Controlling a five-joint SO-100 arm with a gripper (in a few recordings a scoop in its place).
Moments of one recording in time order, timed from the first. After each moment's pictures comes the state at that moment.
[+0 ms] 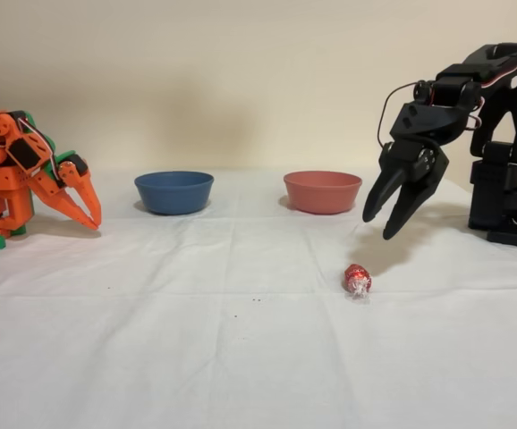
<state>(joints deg) -34.9 94.7 109.5 37.3 -3.8</state>
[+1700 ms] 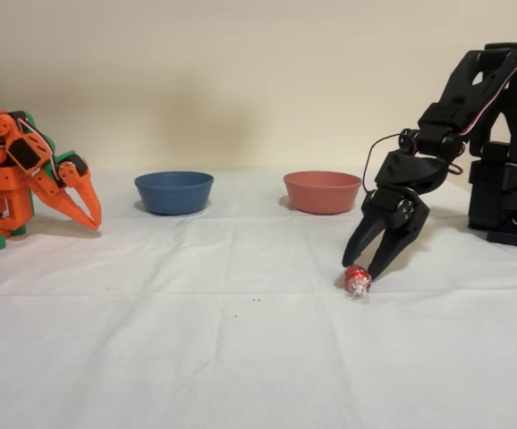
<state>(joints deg) -31.9 78.7 114.6 18.4 -3.3</state>
